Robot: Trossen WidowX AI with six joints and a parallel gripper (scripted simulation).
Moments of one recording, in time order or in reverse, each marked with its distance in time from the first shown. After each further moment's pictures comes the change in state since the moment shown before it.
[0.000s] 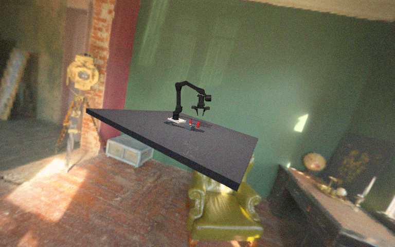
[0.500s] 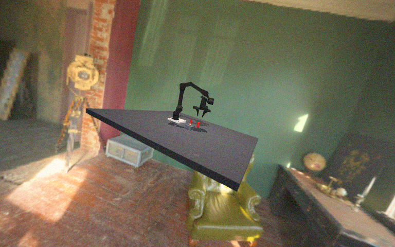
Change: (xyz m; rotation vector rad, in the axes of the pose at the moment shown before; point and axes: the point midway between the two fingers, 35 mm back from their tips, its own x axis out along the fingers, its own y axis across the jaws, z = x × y) arm 0.008 0.002 -0.046 -0.272 0.167 -0.158
